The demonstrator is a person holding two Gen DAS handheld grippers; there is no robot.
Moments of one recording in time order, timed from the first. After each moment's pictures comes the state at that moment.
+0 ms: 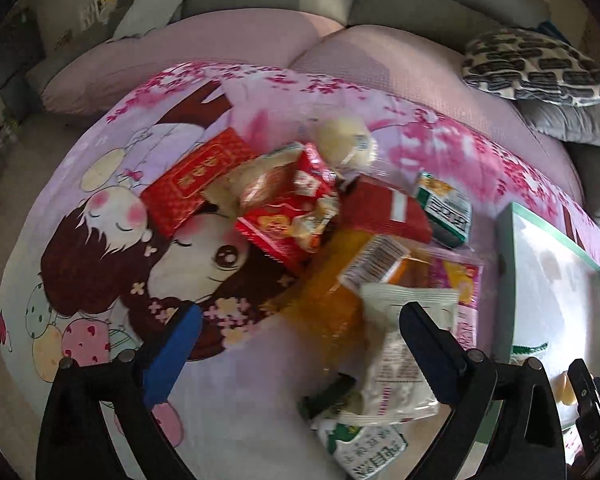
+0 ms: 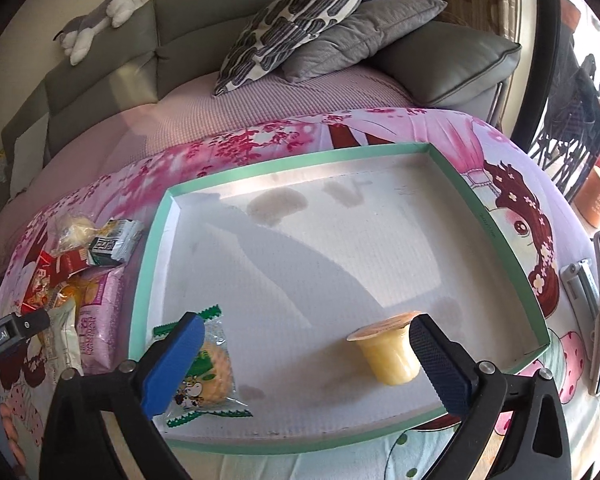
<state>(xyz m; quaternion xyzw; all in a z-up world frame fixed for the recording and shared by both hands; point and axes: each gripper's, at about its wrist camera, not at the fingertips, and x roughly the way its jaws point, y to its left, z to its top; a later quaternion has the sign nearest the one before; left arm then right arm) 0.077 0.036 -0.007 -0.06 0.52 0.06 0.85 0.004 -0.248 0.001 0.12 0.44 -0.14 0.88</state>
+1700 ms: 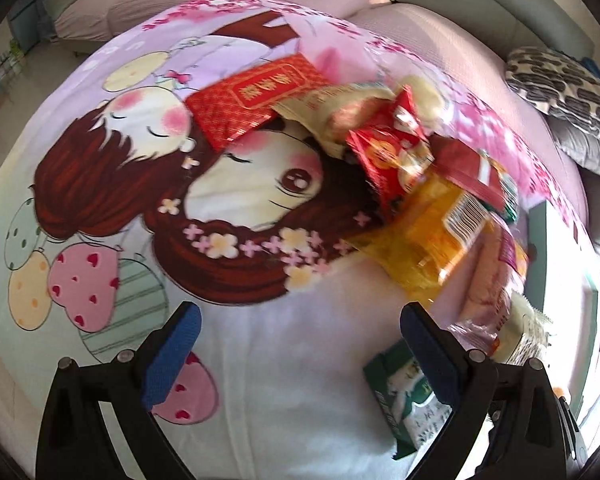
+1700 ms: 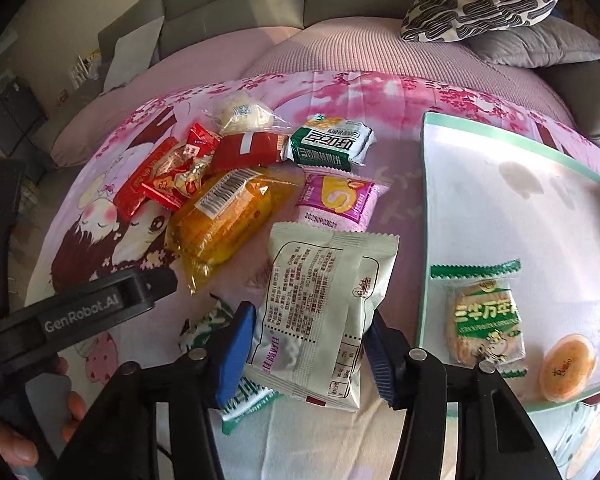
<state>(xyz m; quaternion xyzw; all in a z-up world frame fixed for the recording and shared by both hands) 0.062 0.079 -0.048 -0.15 0.58 0.06 0.80 0.027 -0.090 -0.017 0.05 0.51 0.05 0.86</state>
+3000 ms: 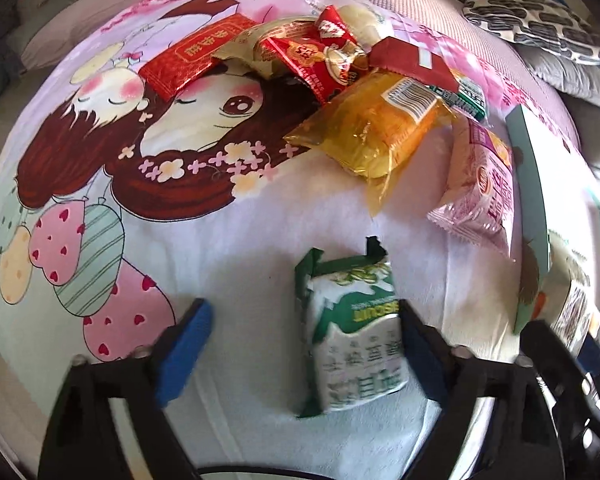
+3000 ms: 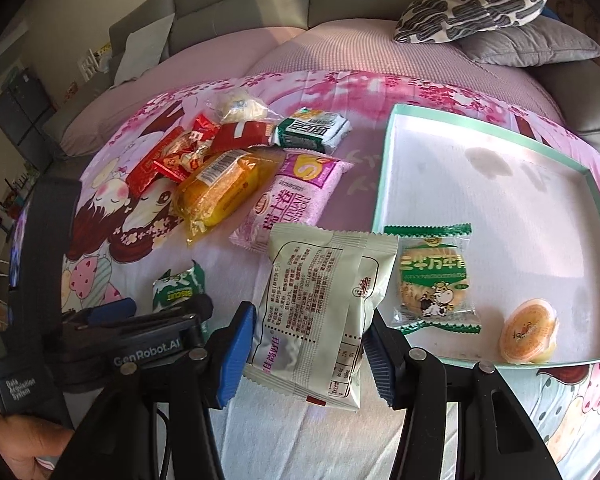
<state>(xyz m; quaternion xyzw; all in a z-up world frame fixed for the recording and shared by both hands) 0.000 0.047 -0.058 -0.07 0.60 0.02 0.79 -0.008 -0.123 -0.004 0.06 0.51 0.07 0.86</state>
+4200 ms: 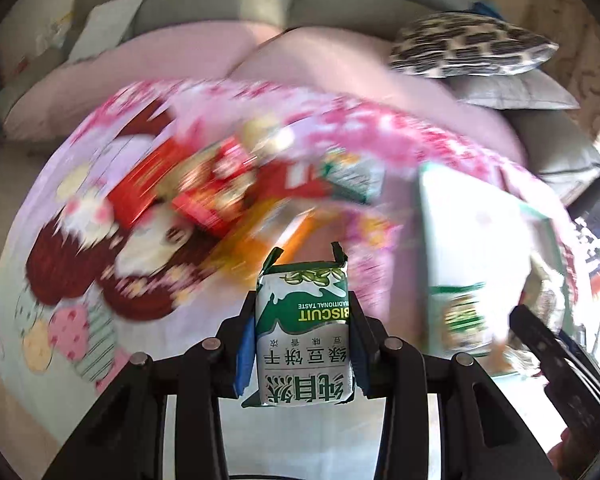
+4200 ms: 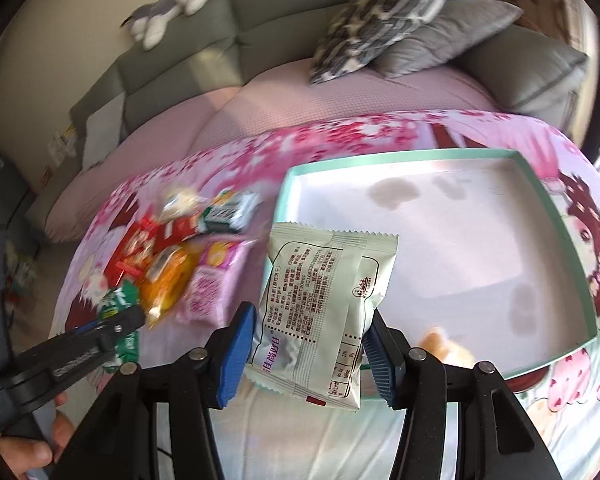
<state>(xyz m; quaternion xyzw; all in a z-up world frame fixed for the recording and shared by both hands) 0.041 -0.024 0.035 -0.03 0.51 -0.06 0.86 -0.012 -0.225 0.028 0.16 0.44 -0.03 0.88</state>
